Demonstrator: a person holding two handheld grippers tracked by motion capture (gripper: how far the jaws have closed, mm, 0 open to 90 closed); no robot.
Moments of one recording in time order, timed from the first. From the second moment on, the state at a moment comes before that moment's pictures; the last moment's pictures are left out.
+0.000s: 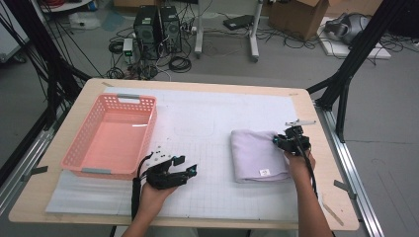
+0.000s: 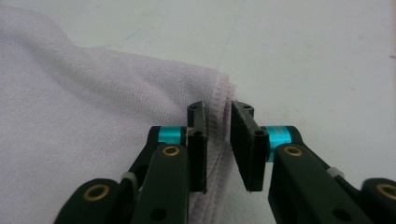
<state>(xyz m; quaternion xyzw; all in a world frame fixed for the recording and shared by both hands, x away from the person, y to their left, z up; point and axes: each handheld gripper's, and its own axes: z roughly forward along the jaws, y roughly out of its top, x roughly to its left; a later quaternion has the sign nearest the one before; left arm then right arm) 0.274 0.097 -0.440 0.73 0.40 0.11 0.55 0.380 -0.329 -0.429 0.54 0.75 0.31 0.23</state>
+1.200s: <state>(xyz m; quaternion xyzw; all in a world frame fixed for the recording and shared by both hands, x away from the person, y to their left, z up) 0.273 0.094 -0.438 0.73 0.39 0.12 0.55 0.391 -0.307 -0.436 0.49 0.77 0.33 0.25</state>
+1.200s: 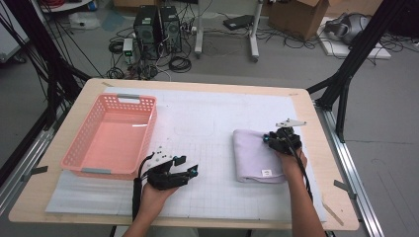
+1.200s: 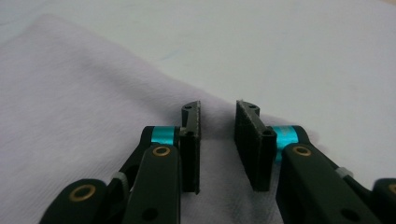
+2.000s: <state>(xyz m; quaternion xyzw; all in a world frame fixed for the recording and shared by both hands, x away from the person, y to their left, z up) 0.273 0.097 -0.434 0.71 0.39 0.11 0.57 0.252 -0.357 -0.439 0.40 0.80 0.40 0.20</state>
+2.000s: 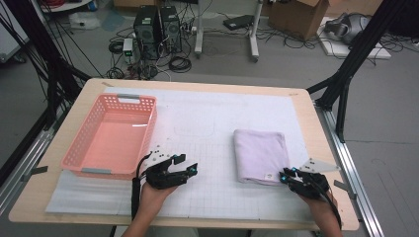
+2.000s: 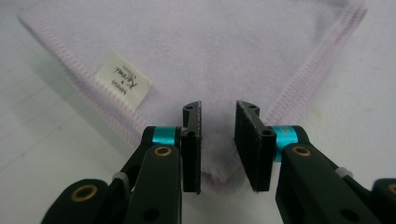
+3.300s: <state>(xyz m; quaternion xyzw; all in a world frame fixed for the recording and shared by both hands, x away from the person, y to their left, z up) 0.273 0.083 -0.439 0.73 0.34 0.12 0.58 0.245 -0.393 -0.424 0.47 0.73 0.44 0.25</state>
